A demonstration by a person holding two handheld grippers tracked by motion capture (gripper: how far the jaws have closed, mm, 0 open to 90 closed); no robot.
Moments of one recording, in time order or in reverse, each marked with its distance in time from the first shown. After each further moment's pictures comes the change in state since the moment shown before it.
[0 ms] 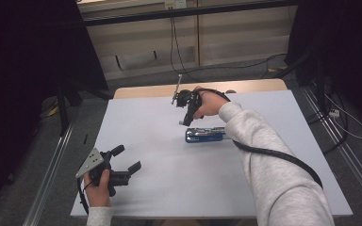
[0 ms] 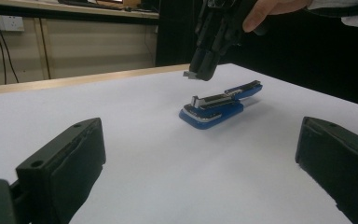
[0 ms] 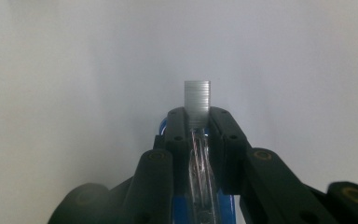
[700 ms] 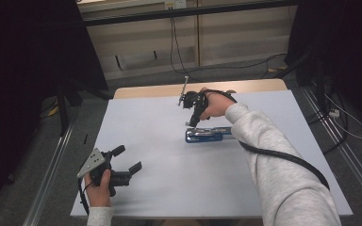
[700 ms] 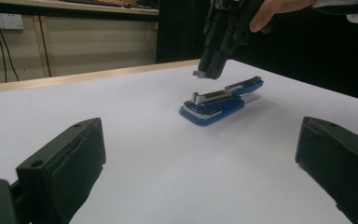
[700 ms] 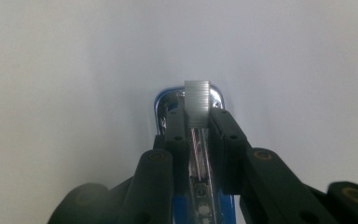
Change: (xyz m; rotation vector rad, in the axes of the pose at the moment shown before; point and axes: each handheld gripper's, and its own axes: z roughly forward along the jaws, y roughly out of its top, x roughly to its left) left arm -0.001 0.000 0.001 0.013 0.004 0.014; right arm -0.002 -0.020 0.000 0.018 -0.004 0.005
